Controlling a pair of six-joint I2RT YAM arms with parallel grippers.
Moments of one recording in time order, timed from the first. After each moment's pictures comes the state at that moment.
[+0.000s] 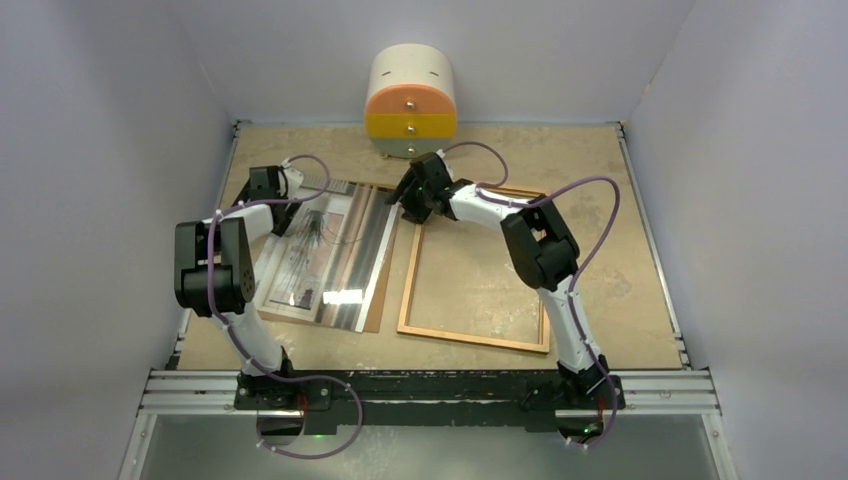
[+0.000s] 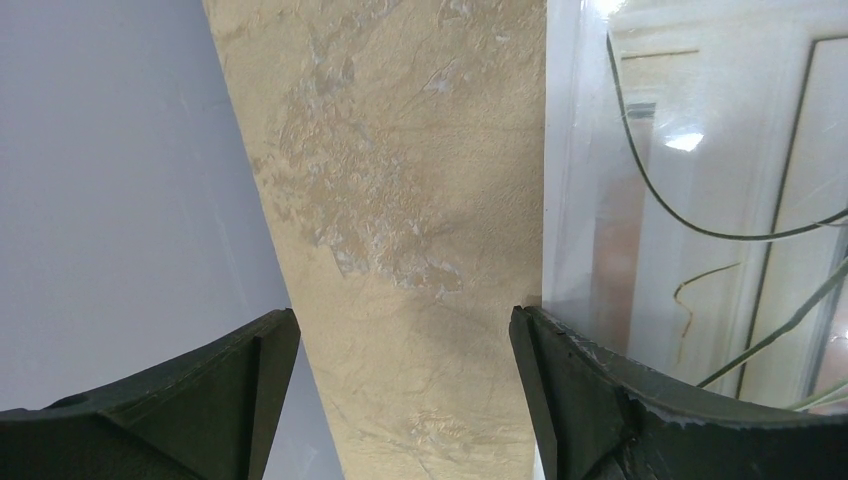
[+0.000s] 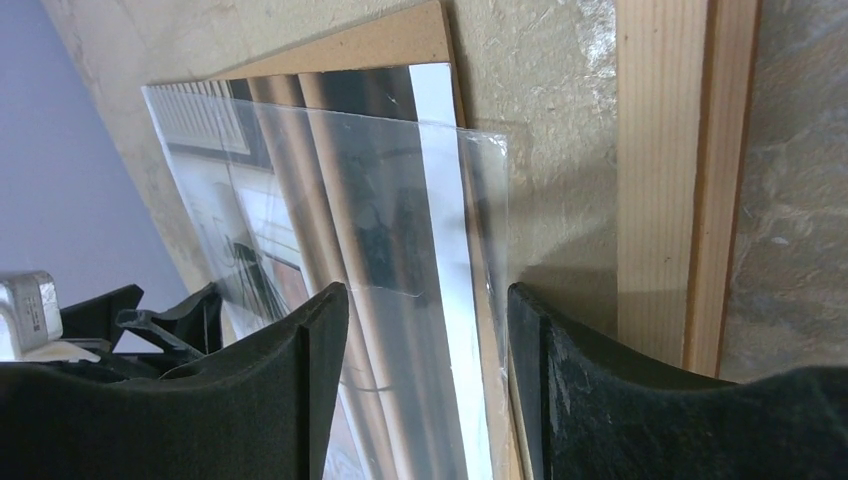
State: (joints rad) left arm 0.11 1.82 1.01 -0.01 -0.32 0.65; right arm 0.63 2.28 1.69 -0.18 -0.06 1.16
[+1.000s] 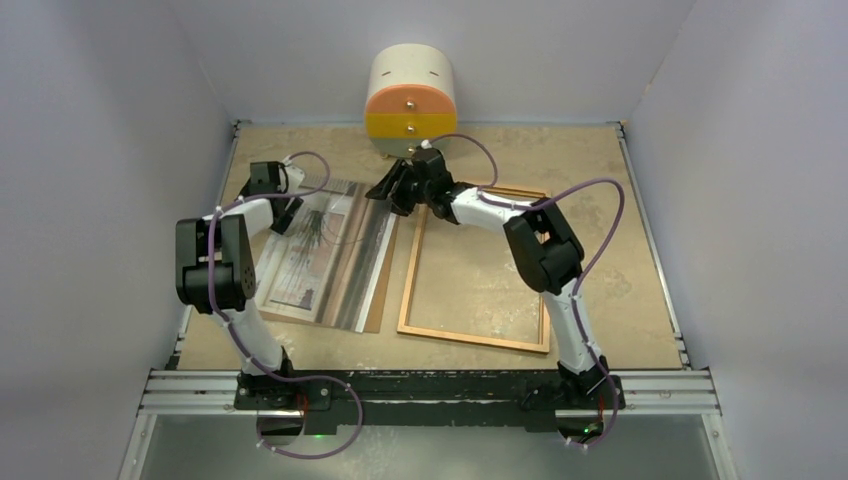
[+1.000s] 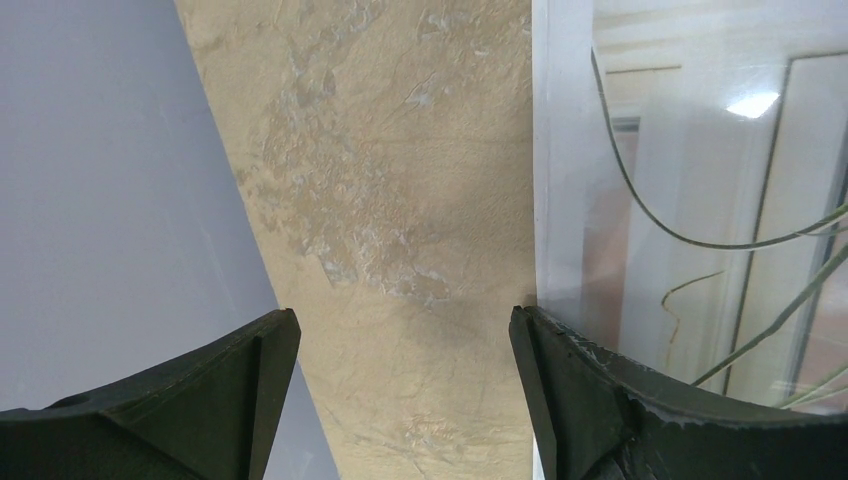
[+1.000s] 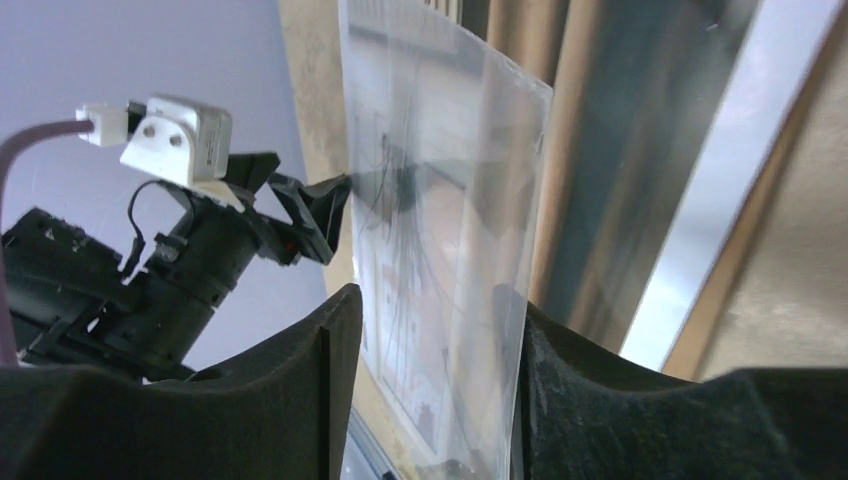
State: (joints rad) left arm 0.11 1.84 1.06 -0.08 -0.30 0.65; right arm 0.64 2.23 1.63 0.07 -0.29 1.14
